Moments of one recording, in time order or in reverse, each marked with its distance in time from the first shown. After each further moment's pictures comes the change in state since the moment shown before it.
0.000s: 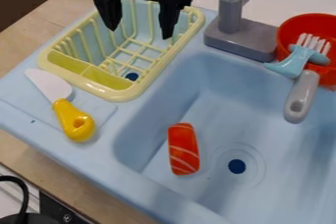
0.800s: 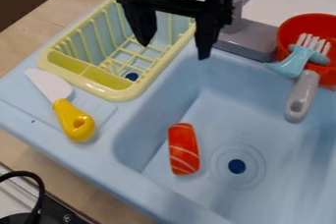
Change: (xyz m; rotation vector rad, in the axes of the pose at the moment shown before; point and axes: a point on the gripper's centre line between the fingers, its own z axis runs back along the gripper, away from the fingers) arm -0.037 -0.053 0.022 -0.100 0.008 -0.170
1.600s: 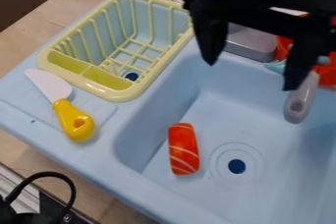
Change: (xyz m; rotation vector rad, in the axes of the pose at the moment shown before) arm -0.029 -0.079 0.025 -0.015 0.000 -0.100
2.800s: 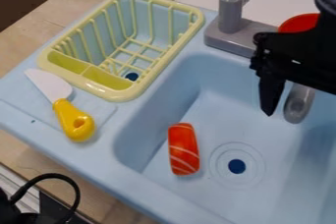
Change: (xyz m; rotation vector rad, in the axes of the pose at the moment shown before) arm 0.011 -0.035 -0.054 0.004 0.068 0.043
